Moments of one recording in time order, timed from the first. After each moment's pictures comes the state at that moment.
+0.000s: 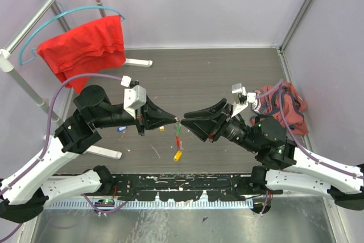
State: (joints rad) left arm -0.91 0.89 1.18 -0.29 0.59 -0.03; right arm 1.20 0.71 0.86 0.16 0.08 0.55
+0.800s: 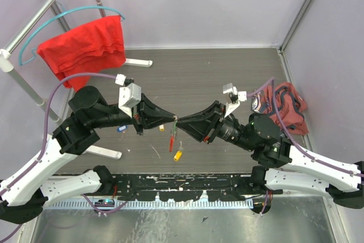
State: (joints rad) left arm -0.91 0.88 1.18 -0.24 0.59 -0.08; right arm 1.20 0.75 0.87 0.16 0.02 0.59
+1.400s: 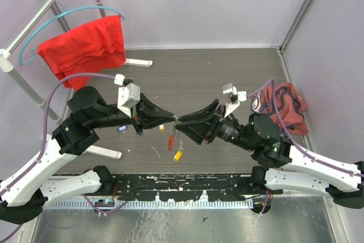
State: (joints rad) left arm -0.91 0.87 1.18 -0.23 0.59 -0.08; right arm 1.20 0.76 0.87 0.16 0.02 0.59
